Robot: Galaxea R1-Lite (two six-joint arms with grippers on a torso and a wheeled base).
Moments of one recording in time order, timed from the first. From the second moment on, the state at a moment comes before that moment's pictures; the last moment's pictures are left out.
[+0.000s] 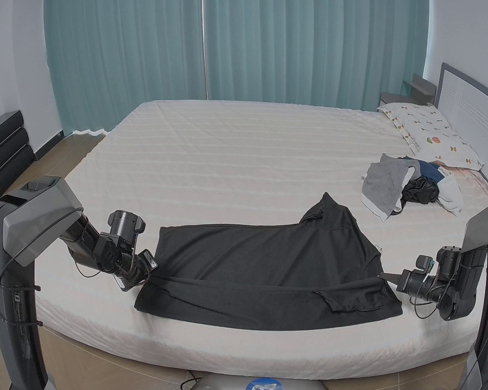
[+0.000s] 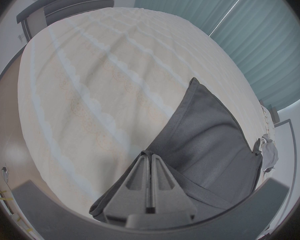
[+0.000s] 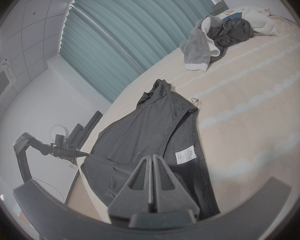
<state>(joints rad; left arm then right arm) -0.15 2.32 -1.07 -0.24 0.05 -0.81 -0.18 2.48 -0.42 -1.55 0.70 0.35</state>
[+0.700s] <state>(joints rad) -0.14 2.18 -1.05 -0.16 0.05 -0.81 -0.18 2.47 -0.43 -1.55 0.69 0.35</state>
